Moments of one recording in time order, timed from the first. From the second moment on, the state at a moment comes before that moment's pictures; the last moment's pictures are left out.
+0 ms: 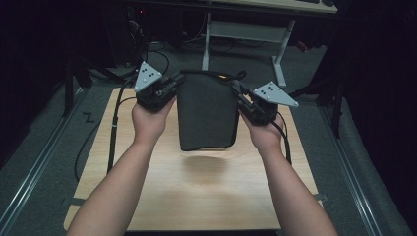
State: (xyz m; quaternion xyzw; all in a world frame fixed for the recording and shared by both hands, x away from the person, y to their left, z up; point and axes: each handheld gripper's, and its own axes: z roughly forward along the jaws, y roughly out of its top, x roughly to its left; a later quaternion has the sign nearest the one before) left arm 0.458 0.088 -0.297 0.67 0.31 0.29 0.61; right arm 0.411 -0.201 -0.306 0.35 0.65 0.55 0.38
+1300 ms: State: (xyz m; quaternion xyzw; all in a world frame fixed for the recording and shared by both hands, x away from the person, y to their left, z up) left arm 0.546 0.080 -0.424 0.74 0.37 0.17 0.53; right arm 0.522 -0.227 -0.400 0.41 0.73 0.47 0.28
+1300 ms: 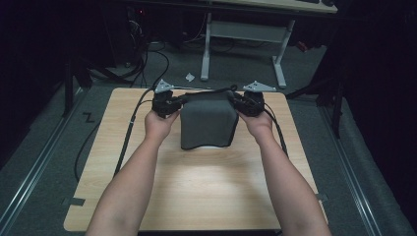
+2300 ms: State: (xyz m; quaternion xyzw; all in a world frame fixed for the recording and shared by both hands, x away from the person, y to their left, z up) left arm 0.530 0.089 -0.474 0.75 0.39 0.09 0.53; right arm 0.519 -0.236 -0.446 0.45 0.72 0.48 0.19
